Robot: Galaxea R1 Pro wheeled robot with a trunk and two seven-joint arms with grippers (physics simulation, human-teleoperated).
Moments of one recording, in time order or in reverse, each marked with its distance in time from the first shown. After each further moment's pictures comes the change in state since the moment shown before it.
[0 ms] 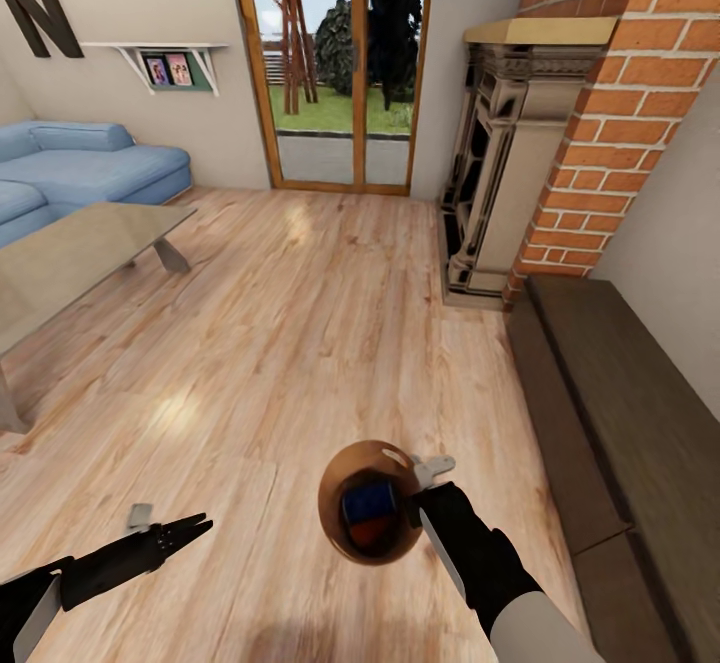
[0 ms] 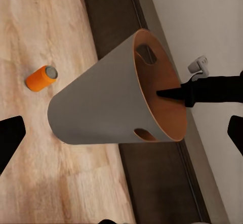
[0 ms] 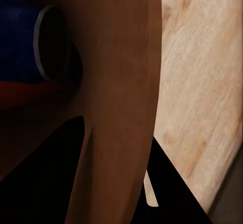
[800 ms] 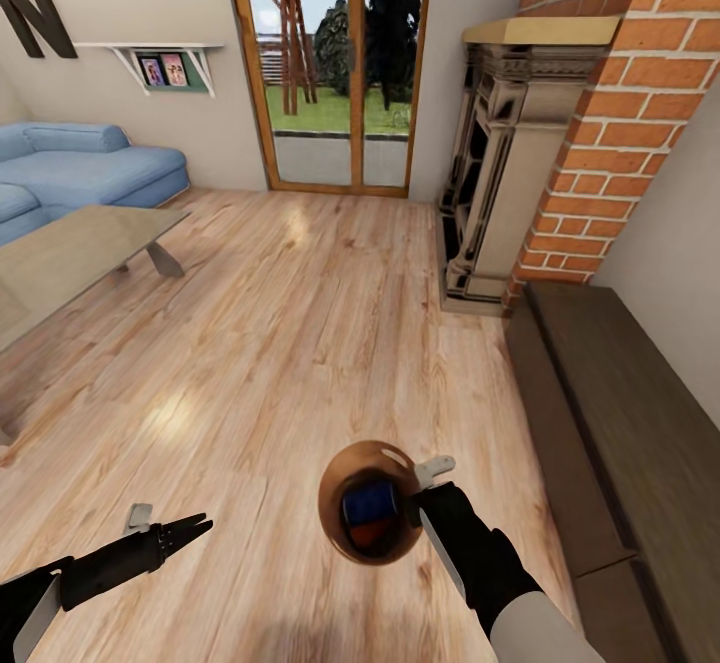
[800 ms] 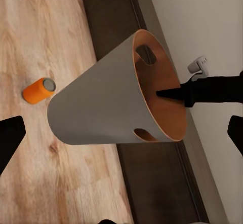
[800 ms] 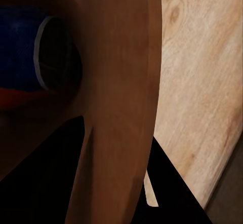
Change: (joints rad) left arm 0.000 0.000 0.000 0.000 0.000 0.000 -0.001; right arm 0.000 0.000 0.000 0.001 0.001 0.000 0.000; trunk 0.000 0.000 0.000
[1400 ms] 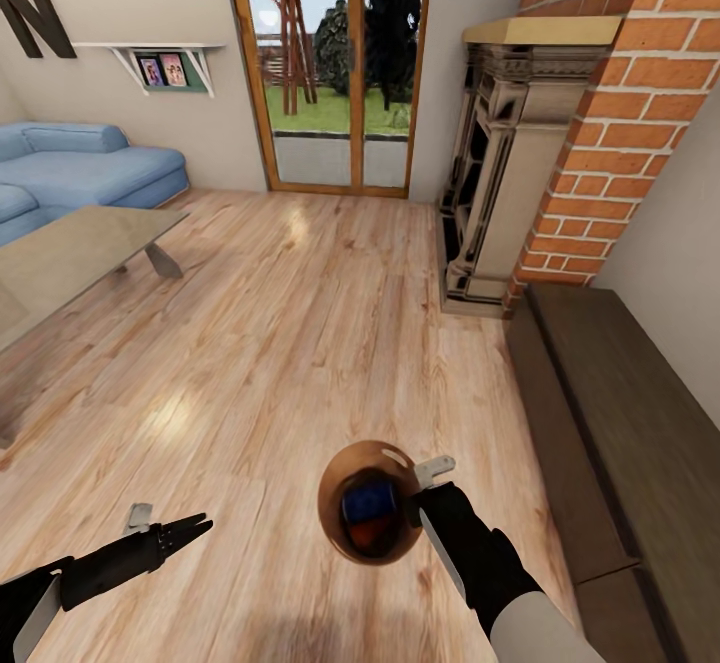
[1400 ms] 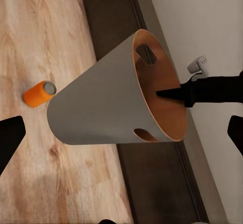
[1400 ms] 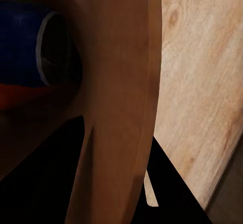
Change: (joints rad) left arm 0.000 0.000 0.000 0.000 0.000 0.000 0.000; right arm 0.000 0.000 0.000 0.000 -0.004 0.000 0.000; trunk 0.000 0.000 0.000
